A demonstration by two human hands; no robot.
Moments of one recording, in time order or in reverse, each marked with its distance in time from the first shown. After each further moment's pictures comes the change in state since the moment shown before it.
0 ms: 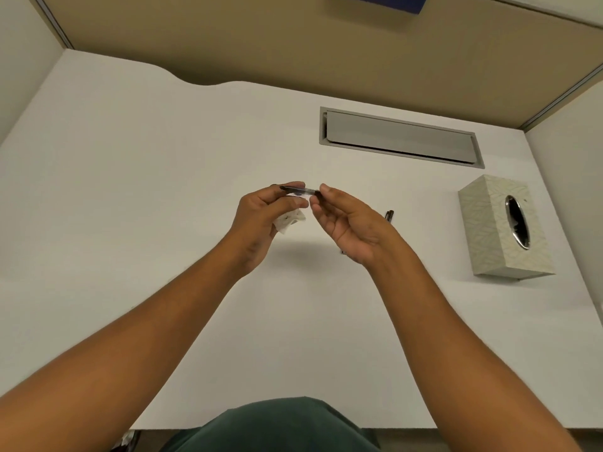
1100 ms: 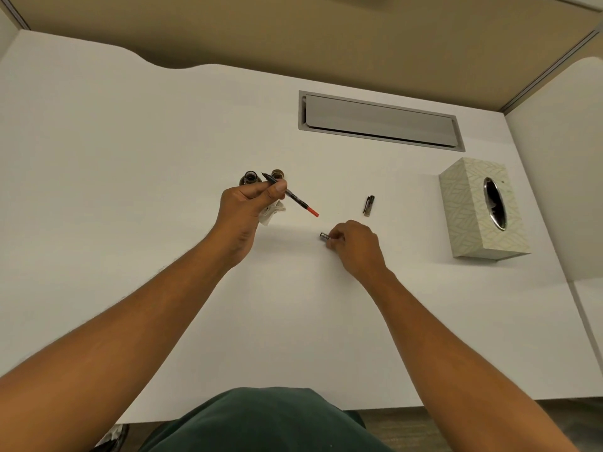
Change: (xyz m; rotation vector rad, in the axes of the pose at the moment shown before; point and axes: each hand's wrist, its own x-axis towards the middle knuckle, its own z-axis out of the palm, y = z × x) left_hand 0.014 -0.029 0.011 -0.002 0.111 -0.012; right_hand 0.029 0.047 -0.138 -1.697 0.382 -0.312
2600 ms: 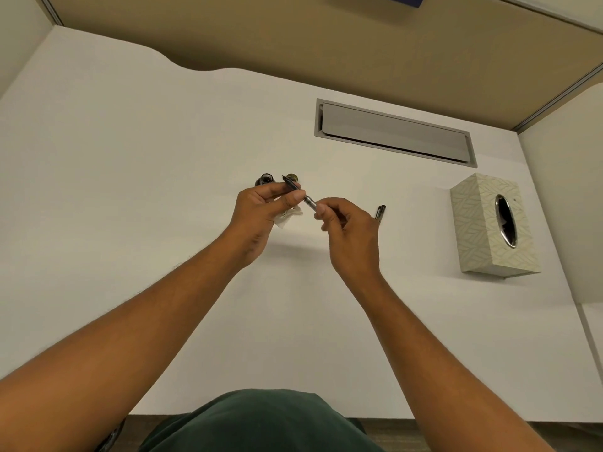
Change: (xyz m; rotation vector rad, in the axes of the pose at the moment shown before) left_hand 0.002 -0.004 -0.008 -0.028 -0.056 0.050; right_hand -0.046 -0.100 -0.040 0.677 0.251 -0.156
